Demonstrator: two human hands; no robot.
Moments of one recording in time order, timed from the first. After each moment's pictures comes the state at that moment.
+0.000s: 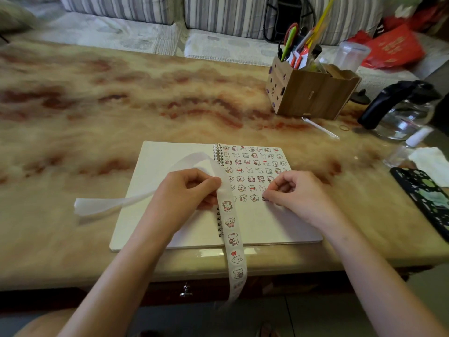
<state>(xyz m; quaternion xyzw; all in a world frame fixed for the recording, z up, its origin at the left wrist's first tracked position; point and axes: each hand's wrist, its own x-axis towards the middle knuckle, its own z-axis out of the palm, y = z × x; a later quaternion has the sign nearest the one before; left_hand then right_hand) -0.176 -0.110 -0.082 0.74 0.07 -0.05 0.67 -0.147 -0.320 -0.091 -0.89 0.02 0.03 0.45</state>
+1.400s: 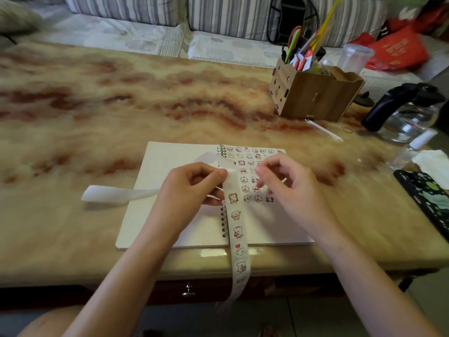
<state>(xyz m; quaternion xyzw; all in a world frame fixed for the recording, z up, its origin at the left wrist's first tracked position) -0.179 -0.112 -0.075 0.71 0.04 -0.01 0.70 -0.165 -0.292 -0.073 -0.86 -0.11 -0.07 0.50</state>
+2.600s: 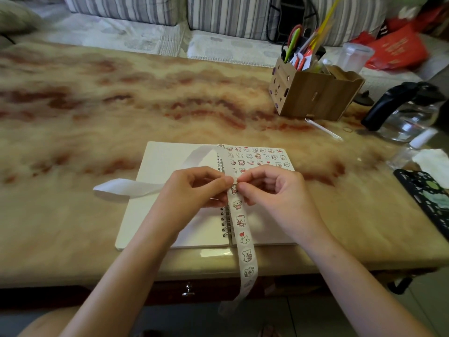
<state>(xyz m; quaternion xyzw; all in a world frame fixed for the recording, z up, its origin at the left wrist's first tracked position) -0.180 -0.108 -0.076 0.70 0.01 -0.06 0.71 -0.175 -0.273 -0.074 -0.78 -0.12 0.00 0.61</state>
